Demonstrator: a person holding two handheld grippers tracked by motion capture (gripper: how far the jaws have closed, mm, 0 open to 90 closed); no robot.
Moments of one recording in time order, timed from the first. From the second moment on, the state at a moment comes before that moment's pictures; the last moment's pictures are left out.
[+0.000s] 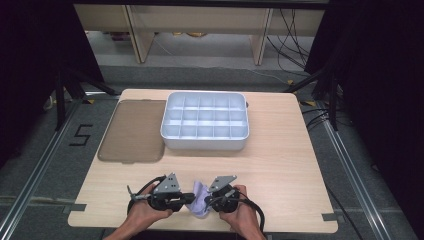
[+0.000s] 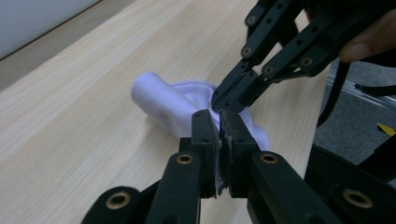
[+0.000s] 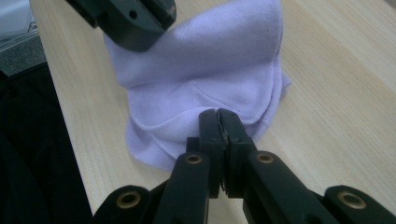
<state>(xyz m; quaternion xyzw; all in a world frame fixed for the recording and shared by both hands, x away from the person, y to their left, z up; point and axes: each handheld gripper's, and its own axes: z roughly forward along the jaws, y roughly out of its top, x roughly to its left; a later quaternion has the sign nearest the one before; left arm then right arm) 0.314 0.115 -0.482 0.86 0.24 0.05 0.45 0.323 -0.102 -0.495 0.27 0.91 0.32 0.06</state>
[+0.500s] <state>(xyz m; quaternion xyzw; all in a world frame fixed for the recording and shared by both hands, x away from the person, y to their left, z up) 0.306 0.088 -0.495 0.87 0.20 0.05 0.44 0.328 -0.109 -0.499 0.28 0.89 0.35 0.03</state>
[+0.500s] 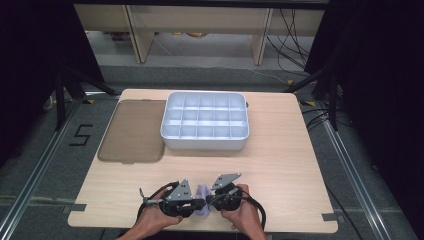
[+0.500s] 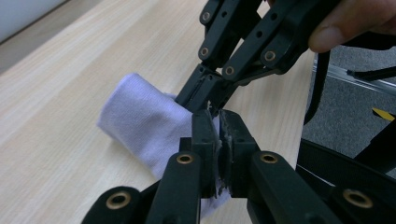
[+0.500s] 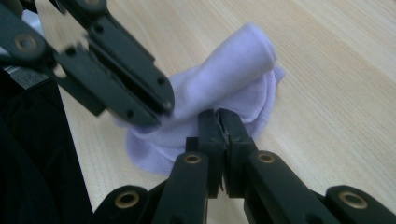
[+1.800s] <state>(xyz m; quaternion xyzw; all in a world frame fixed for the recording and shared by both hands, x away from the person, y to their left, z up) 0.306 0.086 -0.508 0.87 0.21 0.02 0.44 0.340 -0.107 -0.485 0.26 0.90 0.33 0.07</state>
